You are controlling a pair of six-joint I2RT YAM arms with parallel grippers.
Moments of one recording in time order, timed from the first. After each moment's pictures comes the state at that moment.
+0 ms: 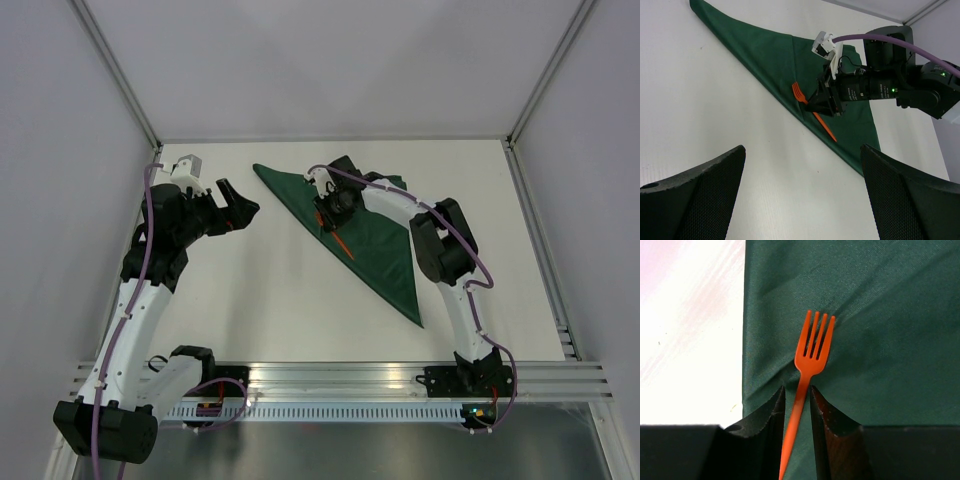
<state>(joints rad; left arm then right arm) -0.12 0.94 0.97 -0.41 0.29 -0.42 0.56 2.29 1.80 -0.55 -0.28 -0.13</state>
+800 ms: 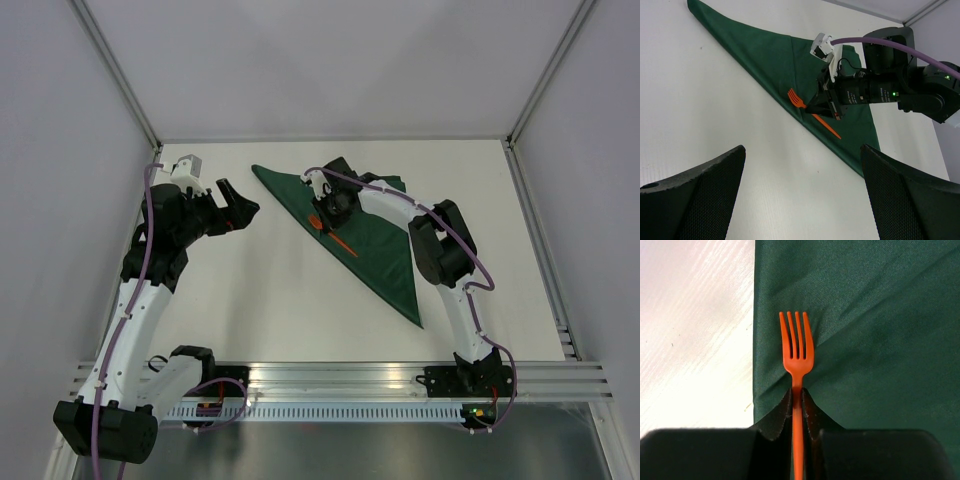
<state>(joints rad) -0.12 0.94 0.97 -0.41 0.29 -0.42 0.59 2.27 1.80 -0.57 -0.24 -0.10</state>
